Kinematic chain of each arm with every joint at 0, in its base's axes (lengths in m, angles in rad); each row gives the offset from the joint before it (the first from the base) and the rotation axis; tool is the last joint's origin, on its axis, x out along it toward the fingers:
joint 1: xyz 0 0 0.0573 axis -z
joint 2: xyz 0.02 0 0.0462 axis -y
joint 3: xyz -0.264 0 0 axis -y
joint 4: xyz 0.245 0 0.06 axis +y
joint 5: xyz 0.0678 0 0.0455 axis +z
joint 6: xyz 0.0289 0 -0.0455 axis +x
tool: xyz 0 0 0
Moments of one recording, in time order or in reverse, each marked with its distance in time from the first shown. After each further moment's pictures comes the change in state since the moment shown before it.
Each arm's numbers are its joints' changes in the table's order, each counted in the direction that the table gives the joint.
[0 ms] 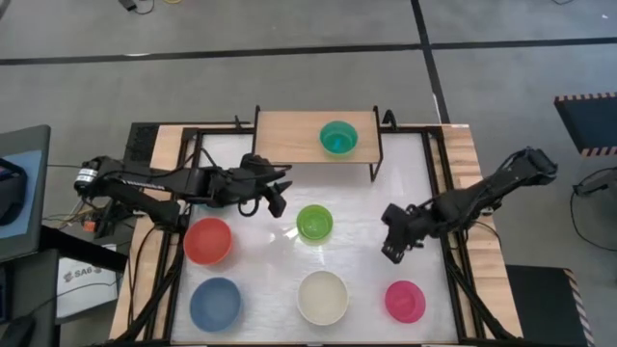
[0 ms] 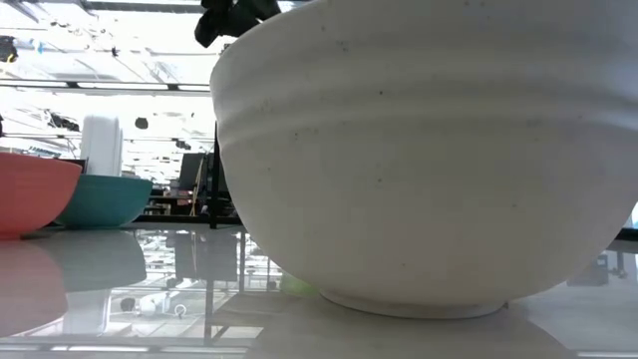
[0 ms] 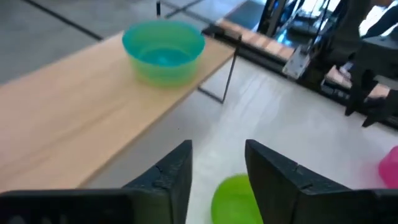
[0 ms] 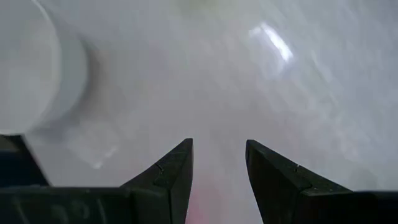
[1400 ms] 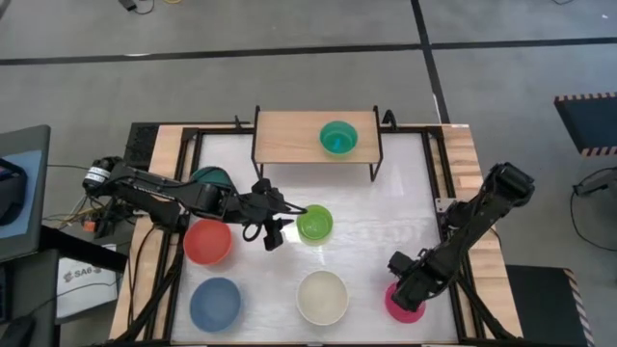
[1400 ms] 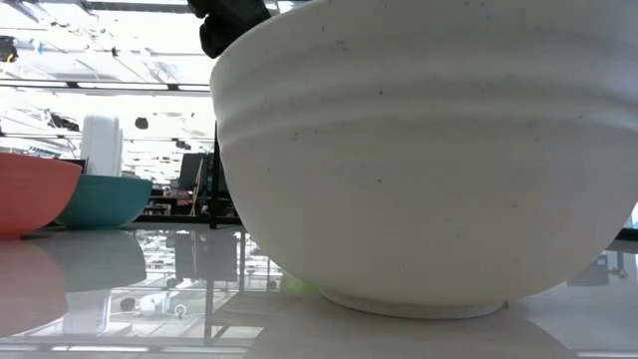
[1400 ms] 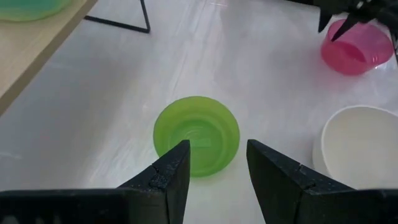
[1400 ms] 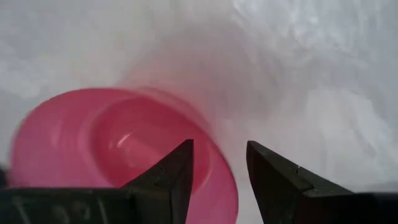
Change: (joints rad) left arm 0.113 -0.097 0.003 0.095 -0.234 0.088; right arm -0.391 -0.376 0.001 -0.080 0.158 0.452
